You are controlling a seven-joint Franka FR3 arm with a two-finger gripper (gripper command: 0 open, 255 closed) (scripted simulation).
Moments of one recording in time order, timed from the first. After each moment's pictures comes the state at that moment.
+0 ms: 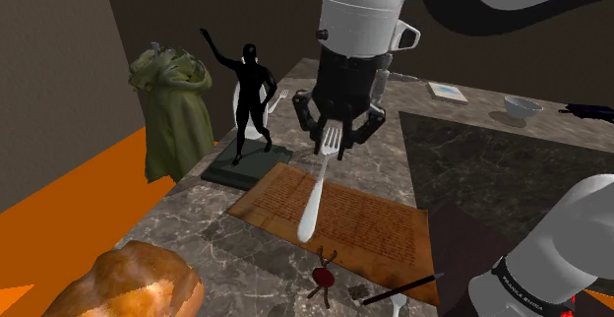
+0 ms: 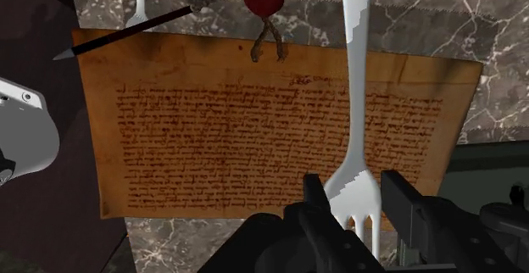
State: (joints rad) arm -0.03 -0.31 0.75 -2.00 0.14 1.78 1.58
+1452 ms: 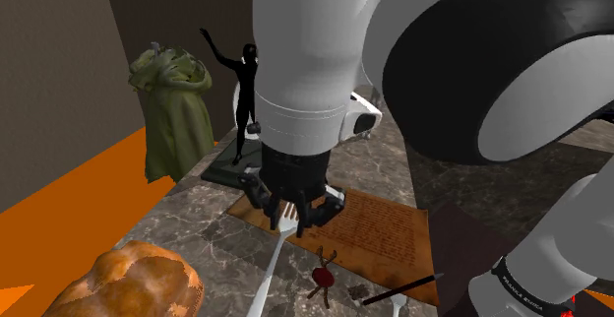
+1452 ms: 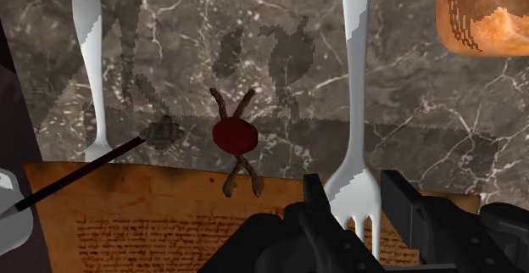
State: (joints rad) arm 0.01 -0.02 1.01 -1.94 -0.05 1.92 1.95
